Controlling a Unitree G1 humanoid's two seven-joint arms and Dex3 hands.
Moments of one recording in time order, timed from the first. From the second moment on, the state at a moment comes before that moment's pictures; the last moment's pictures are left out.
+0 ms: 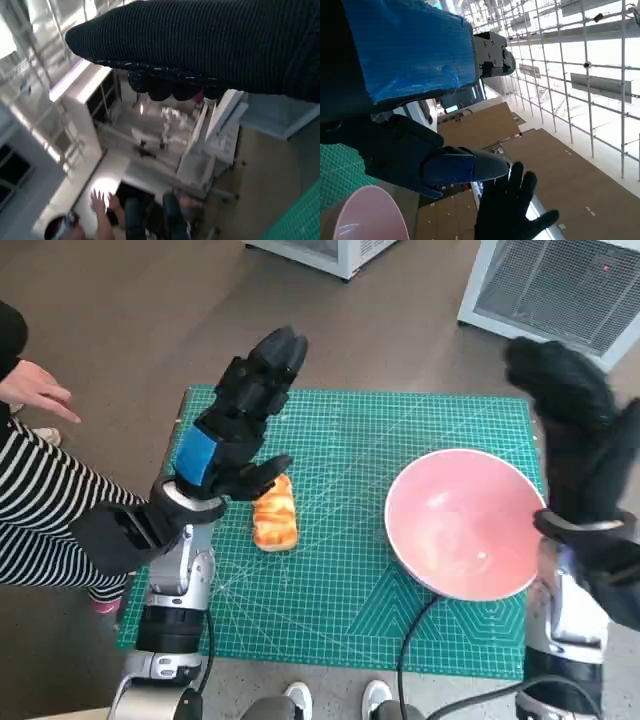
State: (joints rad) left arm -0.57 0.13 0.11 0.33 -0.33 -0.47 -0.57; right arm -0.45 -0.23 -0.24 0.06 0.25 -0.39 0.26
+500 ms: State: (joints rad) left arm -0.57 0.14 0.13 0.33 -0.35 -0.46 -0.58; right arm -0.33 -0.34 -0.47 0.23 0.30 -0.56 0.25
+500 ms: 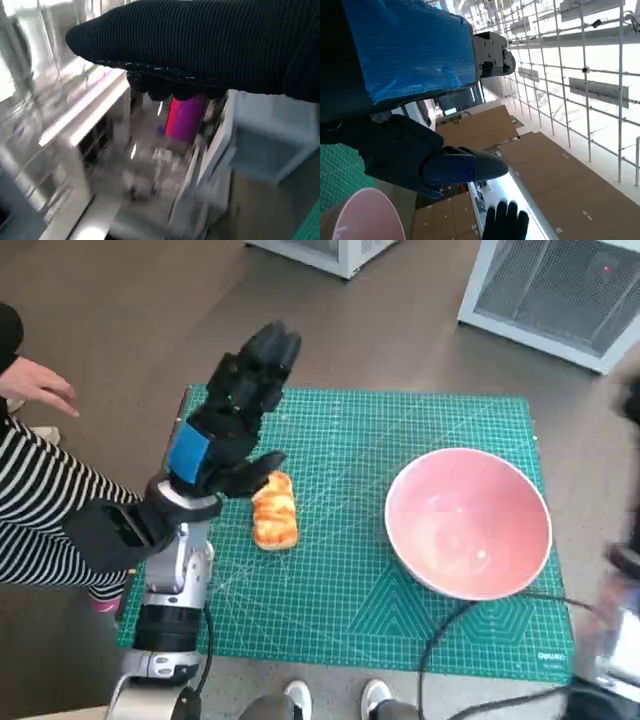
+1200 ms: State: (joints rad) left arm -0.59 0.15 0.13 0.39 -0.35 -0.49 -0.58; right arm -0.46 -0.31 -0.55 0.96 0.37 -0.72 0.28
